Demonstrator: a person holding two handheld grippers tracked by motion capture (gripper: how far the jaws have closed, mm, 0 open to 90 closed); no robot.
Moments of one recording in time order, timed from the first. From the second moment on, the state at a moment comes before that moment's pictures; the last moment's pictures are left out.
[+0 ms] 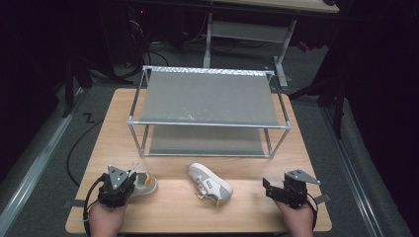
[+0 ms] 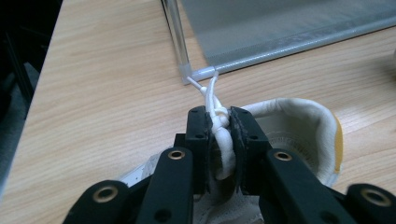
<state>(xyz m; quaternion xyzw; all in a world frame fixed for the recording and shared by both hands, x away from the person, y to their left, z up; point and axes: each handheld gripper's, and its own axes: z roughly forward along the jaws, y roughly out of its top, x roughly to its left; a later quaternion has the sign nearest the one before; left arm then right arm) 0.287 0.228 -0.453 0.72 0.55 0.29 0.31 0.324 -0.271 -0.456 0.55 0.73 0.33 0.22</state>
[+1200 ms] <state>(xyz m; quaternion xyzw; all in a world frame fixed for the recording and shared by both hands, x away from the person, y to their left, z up) 0.252 0.248 -0.470 0.72 0.60 0.19 0.28 0.329 -0.269 -0.453 0.55 0.73 0.35 0.21</state>
